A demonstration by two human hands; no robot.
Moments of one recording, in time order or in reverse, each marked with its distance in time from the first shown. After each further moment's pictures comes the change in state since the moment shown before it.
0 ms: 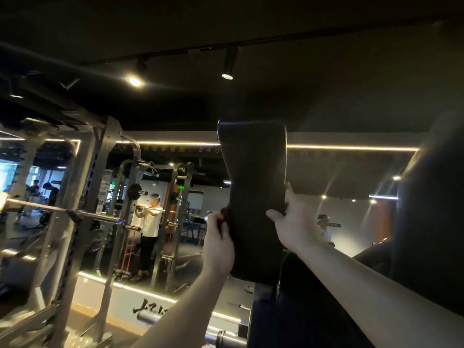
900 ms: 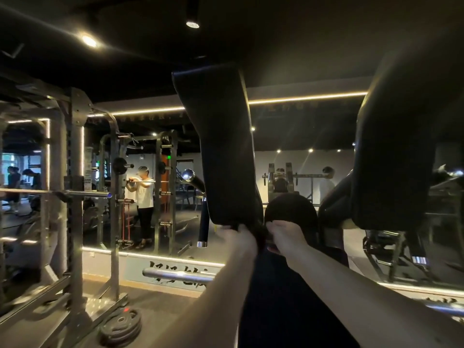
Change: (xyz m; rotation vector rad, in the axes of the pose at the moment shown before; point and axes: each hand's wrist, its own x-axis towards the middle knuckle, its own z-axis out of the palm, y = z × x) left_hand -0.102 -0.022 0.078 -0.155 0.110 -0.681; right_hand -0.100 0.110 0.023 0.477 -0.176 0.618
